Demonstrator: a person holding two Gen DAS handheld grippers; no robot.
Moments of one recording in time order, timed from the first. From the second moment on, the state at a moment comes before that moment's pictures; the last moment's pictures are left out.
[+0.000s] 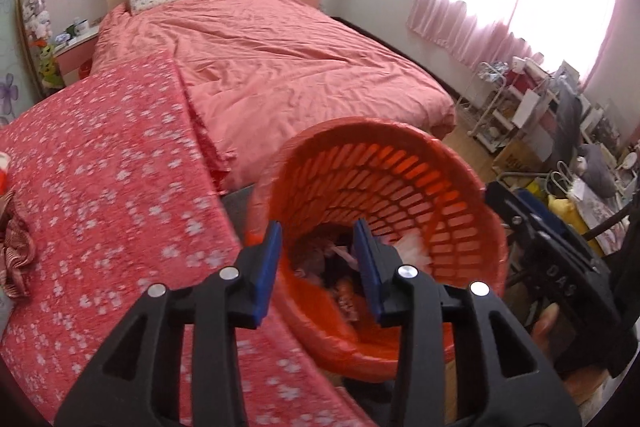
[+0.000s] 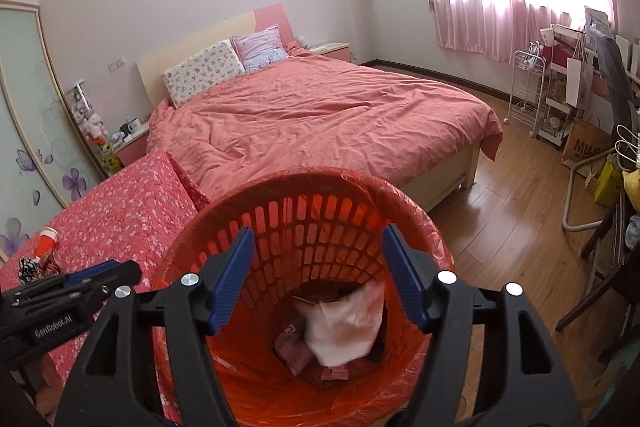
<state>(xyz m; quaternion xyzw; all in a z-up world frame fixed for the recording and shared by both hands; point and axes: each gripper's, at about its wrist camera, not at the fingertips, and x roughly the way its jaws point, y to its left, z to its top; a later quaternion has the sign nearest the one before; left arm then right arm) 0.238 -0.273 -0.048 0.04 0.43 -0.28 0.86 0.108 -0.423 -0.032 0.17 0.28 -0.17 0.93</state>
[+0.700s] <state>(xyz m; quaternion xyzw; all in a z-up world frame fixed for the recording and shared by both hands) 0.235 -0.055 -0.044 0.05 0.41 -0.13 0.90 0.126 -0.334 -0.018 0.12 0.31 -0.10 0.94</state>
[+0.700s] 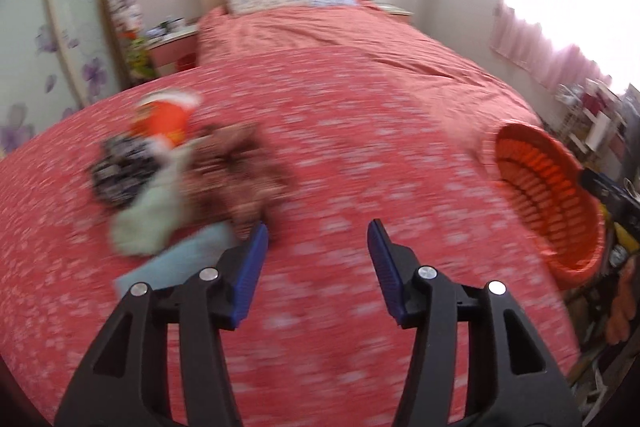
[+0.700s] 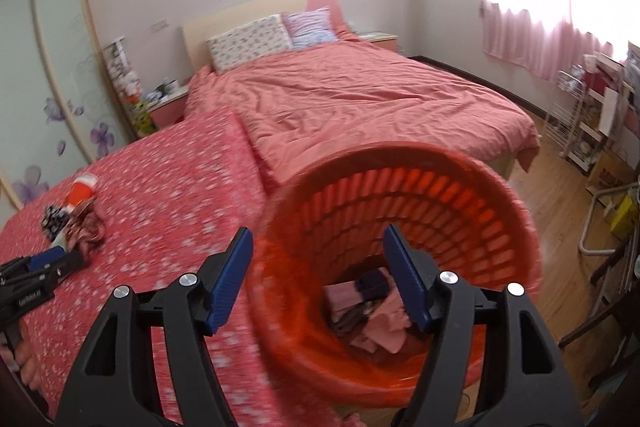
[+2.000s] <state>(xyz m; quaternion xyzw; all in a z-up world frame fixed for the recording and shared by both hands) 0.206 0.086 -0.070 0.05 0.44 -0.04 0.90 0.192 -0.149 -0.033 0.05 0.38 0.06 0.92</state>
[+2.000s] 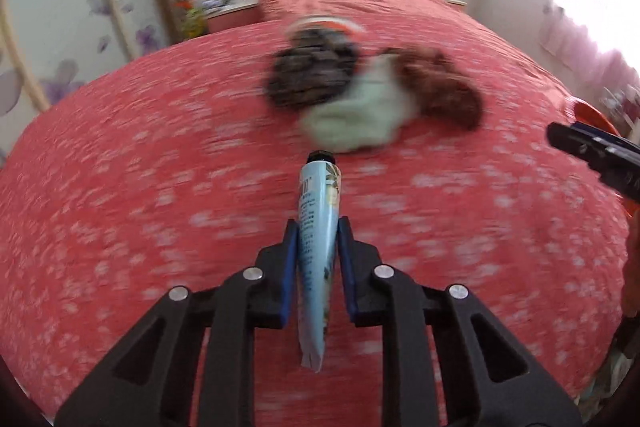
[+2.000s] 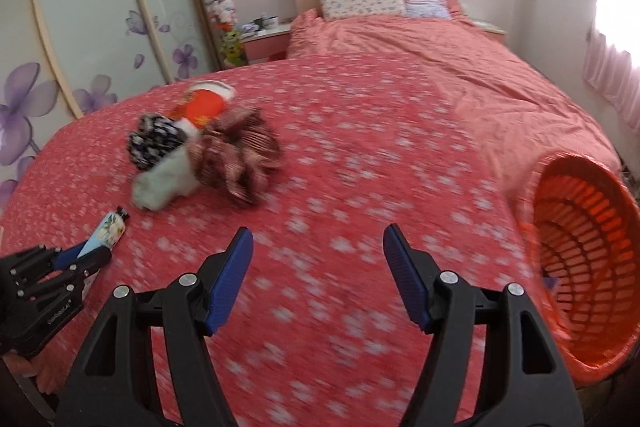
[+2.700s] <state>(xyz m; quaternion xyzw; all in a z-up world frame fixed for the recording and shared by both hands) 0.240 0.124 -0.071 -0.03 0.44 -0.04 0.89 0.197 -0.145 -0.048 0.06 0.41 0.07 0.91</state>
